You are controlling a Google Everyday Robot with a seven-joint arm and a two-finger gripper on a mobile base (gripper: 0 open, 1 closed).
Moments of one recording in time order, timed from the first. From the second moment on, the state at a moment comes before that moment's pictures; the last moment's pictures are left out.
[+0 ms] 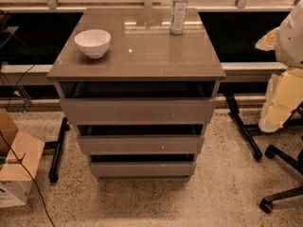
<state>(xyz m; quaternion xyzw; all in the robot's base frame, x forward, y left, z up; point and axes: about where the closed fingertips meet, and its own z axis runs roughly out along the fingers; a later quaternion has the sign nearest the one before) 0.438 -0.217 0.976 -0.60 0.78 -0.03 0.16</state>
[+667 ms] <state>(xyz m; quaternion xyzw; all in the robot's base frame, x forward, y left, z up) 0.442 -0.196 0.960 -0.62 0.76 -0.01 0.18</state>
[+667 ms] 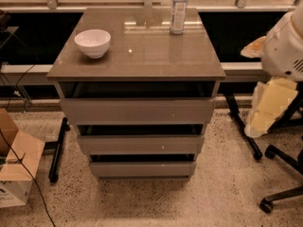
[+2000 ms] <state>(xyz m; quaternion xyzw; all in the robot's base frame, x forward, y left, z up) 0.495 -0.129 0.787 -0.57 0.77 0.19 0.21</state>
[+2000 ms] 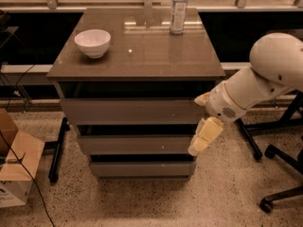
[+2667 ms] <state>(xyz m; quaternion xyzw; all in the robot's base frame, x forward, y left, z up) 0.496 -0.112 0.721 -0.57 0.77 0.19 0.21</state>
